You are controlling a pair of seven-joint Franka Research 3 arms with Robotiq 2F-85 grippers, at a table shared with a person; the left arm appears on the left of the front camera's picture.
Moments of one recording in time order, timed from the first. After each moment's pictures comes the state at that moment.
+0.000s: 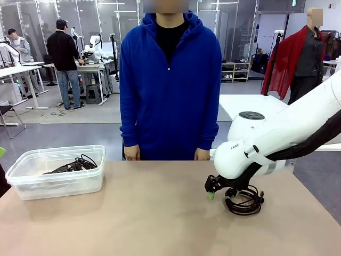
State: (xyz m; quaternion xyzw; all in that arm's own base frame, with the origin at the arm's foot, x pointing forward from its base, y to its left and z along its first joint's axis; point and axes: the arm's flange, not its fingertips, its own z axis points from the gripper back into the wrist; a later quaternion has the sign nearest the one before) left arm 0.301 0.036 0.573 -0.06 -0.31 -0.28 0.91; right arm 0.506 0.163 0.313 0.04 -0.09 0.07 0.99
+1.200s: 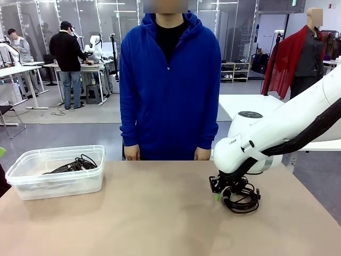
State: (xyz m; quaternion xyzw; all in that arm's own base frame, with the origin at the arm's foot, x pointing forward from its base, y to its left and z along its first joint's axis) left arm 0.301 0.036 0.573 -0.06 -0.31 -0.28 0.91; right arm 0.525 0.155 0.306 0.05 -0.07 0.04 1.00
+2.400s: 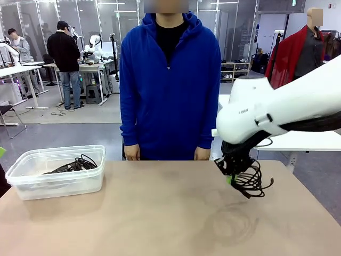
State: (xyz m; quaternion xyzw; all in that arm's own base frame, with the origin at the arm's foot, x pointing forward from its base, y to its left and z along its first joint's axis) left arm 0.301 0.036 0.573 -0.06 -0.31 -0.28 0.91; right arm 0.490 0.164 0.424 -0.01 -0.05 0.09 0.99
